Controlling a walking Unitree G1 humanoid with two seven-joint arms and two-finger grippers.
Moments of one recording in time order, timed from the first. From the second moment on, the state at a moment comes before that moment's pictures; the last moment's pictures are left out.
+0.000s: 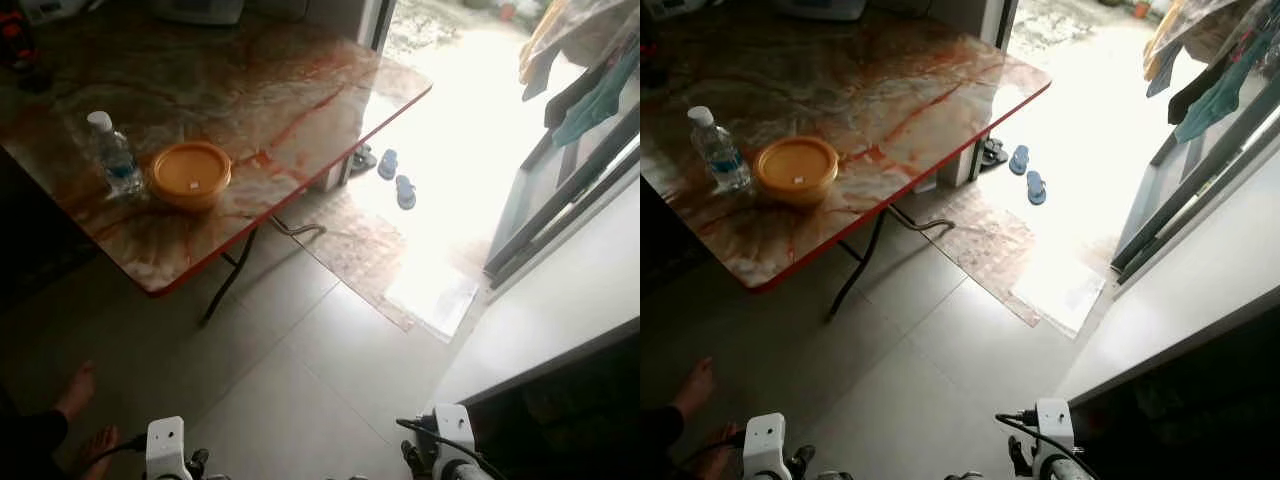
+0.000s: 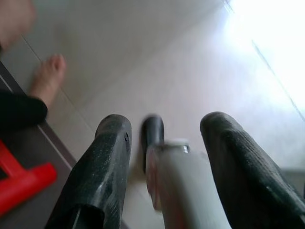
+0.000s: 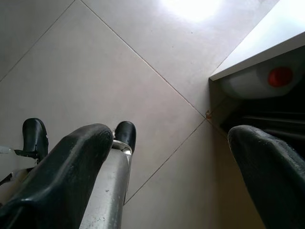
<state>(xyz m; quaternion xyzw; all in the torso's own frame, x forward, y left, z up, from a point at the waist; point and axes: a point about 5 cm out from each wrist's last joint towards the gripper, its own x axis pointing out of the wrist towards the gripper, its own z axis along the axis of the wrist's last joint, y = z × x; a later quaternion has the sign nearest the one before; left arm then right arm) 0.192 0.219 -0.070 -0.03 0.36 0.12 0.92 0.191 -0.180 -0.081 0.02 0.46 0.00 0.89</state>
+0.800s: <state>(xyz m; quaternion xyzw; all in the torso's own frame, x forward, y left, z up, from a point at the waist) 0.225 0.215 0.003 0.09 0.02 0.07 0.99 0.188 -0.183 -0.082 0.02 0.47 0.01 0.88</state>
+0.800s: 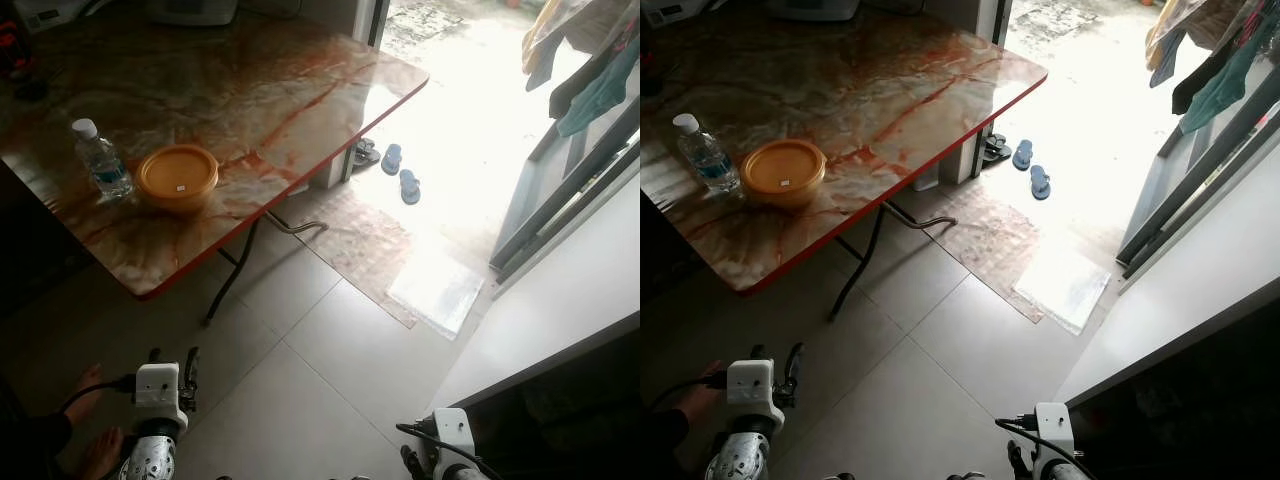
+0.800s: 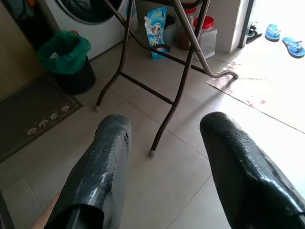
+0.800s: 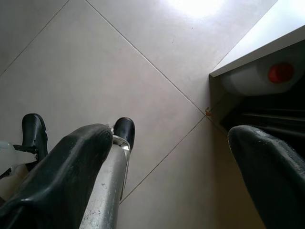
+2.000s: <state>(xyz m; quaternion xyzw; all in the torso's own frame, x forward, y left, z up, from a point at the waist) 0.261 0.189 0.191 0.06 -0.25 0.08 0.96 0.190 -0.186 -0.081 0.01 0.46 0.02 0.89</state>
